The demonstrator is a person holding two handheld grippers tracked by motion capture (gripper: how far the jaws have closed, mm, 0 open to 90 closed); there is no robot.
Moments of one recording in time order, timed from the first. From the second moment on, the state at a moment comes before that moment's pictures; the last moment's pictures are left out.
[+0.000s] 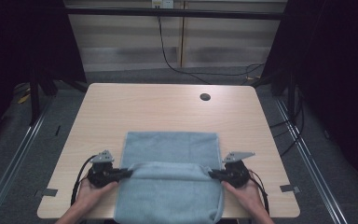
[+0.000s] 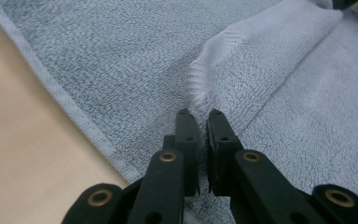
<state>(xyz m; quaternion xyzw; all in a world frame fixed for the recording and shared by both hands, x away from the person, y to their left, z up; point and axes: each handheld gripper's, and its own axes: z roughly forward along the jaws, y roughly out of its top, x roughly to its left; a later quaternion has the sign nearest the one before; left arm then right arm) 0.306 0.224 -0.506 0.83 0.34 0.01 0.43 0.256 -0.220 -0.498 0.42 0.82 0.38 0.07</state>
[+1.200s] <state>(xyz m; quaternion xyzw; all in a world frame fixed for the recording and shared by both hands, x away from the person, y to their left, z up) 0.446 0.216 -0.488 0.79 0.42 0.06 0.45 0.411 -0.223 -0.495 0.50 0.75 0.42 0.10</state>
